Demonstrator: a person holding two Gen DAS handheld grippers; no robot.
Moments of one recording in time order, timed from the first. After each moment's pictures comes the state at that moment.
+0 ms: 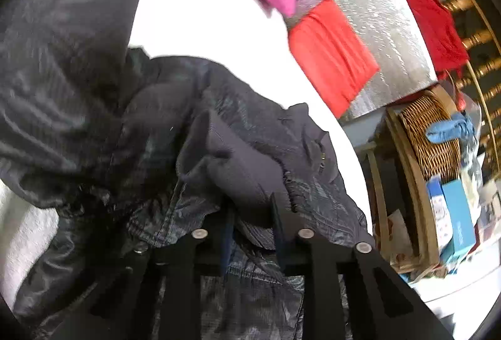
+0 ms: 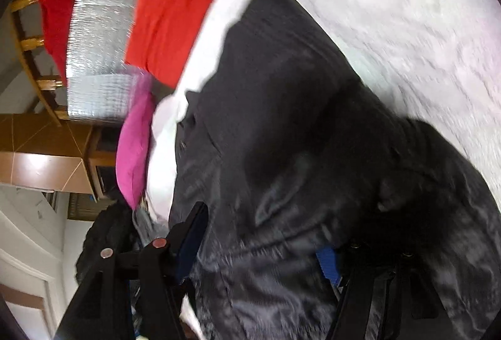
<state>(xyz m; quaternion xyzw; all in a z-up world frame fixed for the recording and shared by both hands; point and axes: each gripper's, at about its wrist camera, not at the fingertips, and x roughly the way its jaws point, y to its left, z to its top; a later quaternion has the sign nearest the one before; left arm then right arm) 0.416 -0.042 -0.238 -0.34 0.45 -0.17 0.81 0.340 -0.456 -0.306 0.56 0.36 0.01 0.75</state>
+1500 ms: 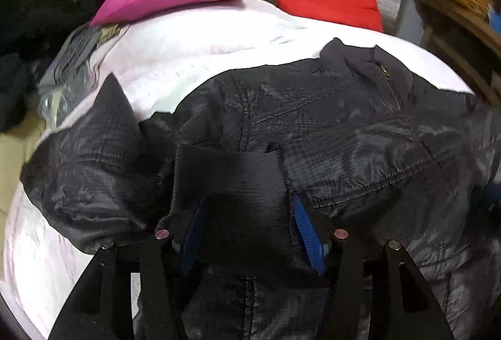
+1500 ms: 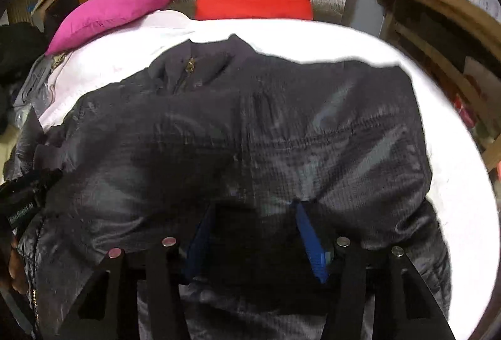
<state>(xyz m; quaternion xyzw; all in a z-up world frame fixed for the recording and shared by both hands) 0.416 -0.107 -0.240 0.08 0.45 -0.07 0.89 0.380 -0.325 -0.253 0.06 0.43 -0.08 0.90</state>
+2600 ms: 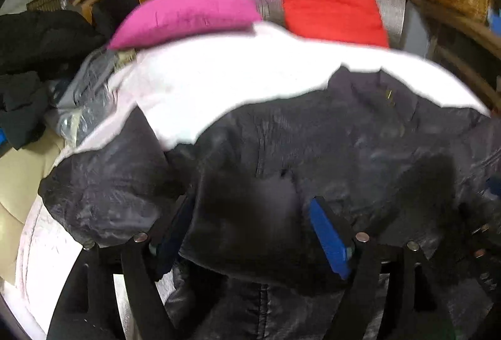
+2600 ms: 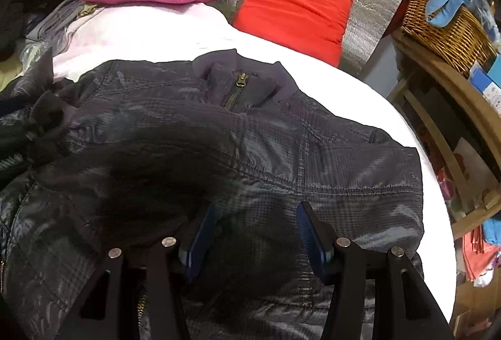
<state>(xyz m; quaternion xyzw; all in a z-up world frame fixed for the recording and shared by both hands) 0.415 -0.104 -0.227 0.09 0.42 -0.04 0.90 0.390 -0.248 -0.248 -0.09 0.41 -0.09 0.90</state>
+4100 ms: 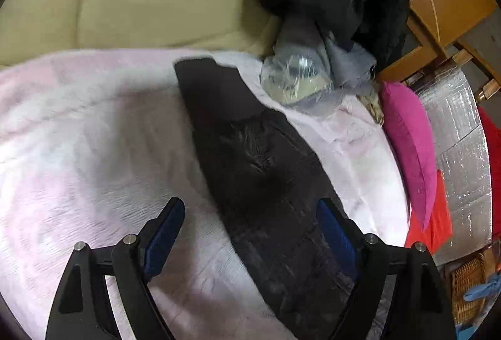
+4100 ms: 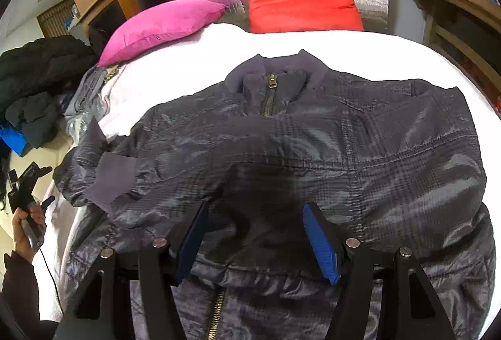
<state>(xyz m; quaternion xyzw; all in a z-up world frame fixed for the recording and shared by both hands) 0.458 0.296 -0.289 -0.44 0.34 0.13 0.82 0.385 -0.273 -0.245 0.13 0.40 0.02 0.91</state>
